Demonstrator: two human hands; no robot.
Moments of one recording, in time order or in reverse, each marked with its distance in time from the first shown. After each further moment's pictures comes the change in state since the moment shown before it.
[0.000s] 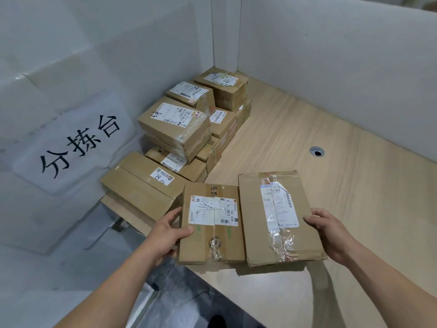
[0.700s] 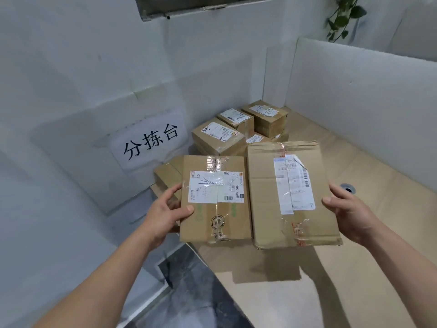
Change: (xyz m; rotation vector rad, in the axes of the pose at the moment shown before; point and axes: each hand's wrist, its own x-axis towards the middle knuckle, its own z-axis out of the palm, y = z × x) left_hand -0.134 0.029 -0.006 -0.273 0.229 0.353; right_hand -0.045 -0.120 0.001 -0.006 -0.579 -0.354
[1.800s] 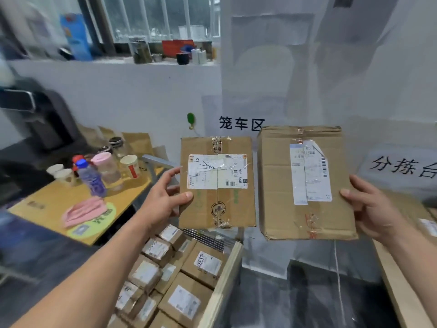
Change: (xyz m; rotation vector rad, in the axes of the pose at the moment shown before) left_hand -0.531 -0.091 -0.266 -0.235 0.969 0.171; right_hand -0.146 0.060 0.470 -0.185 -0.804 0.111
